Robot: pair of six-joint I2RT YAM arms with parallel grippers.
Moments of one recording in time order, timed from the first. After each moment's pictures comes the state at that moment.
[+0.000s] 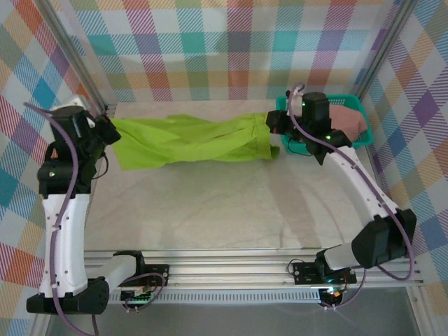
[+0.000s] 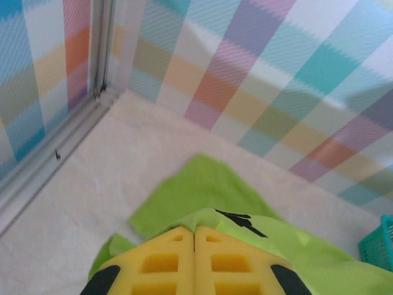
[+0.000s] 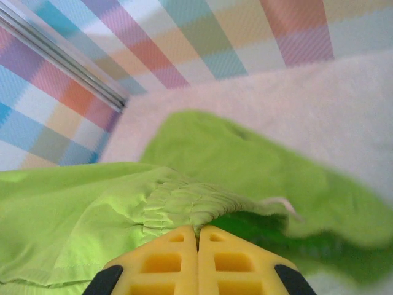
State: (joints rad) left arm 0.02 1.07 1.58 -0.90 -0.12 -0.45; right arm 0.32 1.39 1.36 -0.37 -0.35 0.46
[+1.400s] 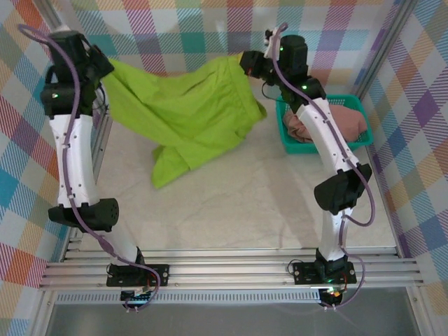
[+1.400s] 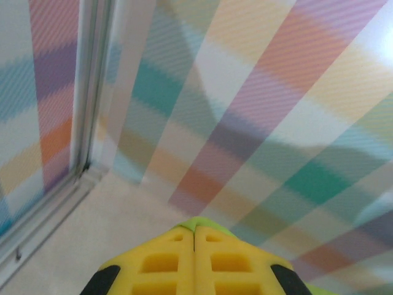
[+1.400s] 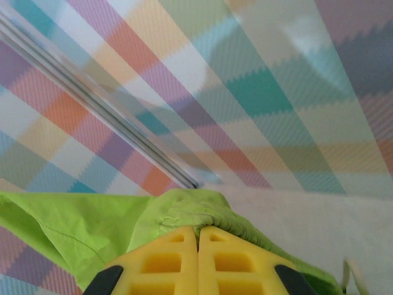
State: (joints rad) left arm 0.06 1.74 2.47 -0.96 -0.18 -0.48; right arm 0.38 1.98 2.30 -0.42 -0.38 0.60
